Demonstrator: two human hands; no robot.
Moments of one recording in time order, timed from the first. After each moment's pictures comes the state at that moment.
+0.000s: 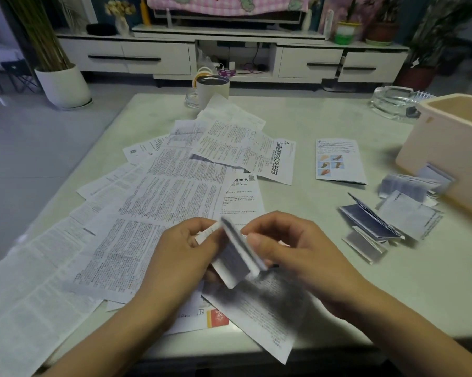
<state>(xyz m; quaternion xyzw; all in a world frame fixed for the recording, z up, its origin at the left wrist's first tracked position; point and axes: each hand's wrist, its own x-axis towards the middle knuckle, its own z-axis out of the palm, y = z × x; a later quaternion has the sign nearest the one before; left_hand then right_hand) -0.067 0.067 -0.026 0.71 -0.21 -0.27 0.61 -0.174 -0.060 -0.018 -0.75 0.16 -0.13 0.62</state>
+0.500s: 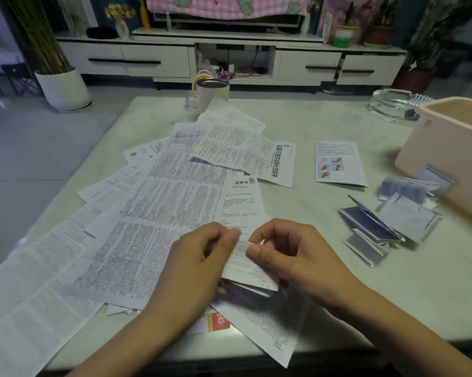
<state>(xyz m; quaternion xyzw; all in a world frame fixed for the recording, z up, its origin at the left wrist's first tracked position) -0.075 0.066 -0.026 0.72 -0.32 -0.21 0.58 -0.171 -0.063 -0.026 -0.77 0.17 -0.14 0.60</state>
